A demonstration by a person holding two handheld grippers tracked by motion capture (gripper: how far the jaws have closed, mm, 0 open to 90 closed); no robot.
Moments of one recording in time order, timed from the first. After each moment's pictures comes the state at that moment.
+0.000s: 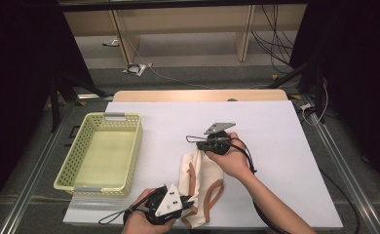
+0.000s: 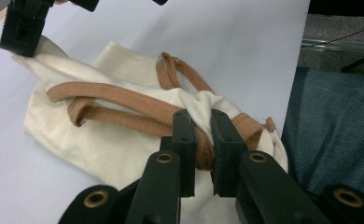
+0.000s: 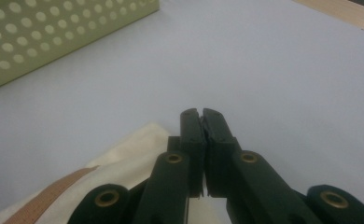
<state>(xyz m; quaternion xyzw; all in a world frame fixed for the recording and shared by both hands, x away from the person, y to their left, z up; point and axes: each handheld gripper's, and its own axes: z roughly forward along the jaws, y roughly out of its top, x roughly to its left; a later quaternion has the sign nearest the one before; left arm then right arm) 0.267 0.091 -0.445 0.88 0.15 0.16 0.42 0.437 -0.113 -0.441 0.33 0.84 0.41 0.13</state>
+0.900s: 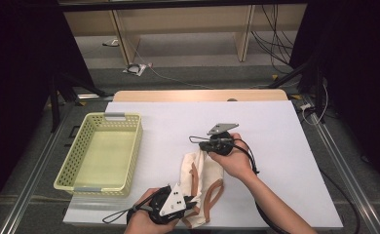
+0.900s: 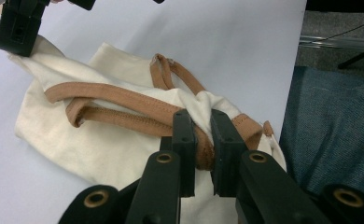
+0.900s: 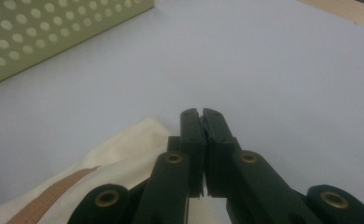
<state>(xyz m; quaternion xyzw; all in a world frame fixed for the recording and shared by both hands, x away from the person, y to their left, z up) 0.269 0.084 -0.446 0.89 0.14 0.15 0.41 0.435 -0.121 -0.443 0.33 0.84 0.41 0.13</state>
